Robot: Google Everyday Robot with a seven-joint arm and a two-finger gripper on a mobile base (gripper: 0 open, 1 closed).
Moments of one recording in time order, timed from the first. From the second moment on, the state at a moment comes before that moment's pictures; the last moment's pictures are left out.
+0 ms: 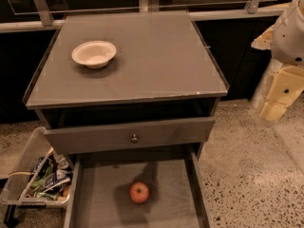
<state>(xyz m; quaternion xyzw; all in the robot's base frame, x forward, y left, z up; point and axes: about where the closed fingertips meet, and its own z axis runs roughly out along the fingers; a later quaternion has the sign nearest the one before) 0.438 -0.217 0.976 -0.60 0.78 -0.03 0.16</state>
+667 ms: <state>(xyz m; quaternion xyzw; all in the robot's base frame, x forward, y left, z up) 0.435 -0.212 0.967 -0.60 0.78 -0.04 0.17</state>
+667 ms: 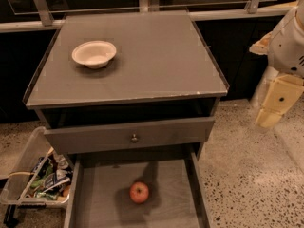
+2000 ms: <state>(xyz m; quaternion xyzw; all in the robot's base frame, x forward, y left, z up) 0.399 -0.148 0.875 -0.67 0.71 0.05 0.22</state>
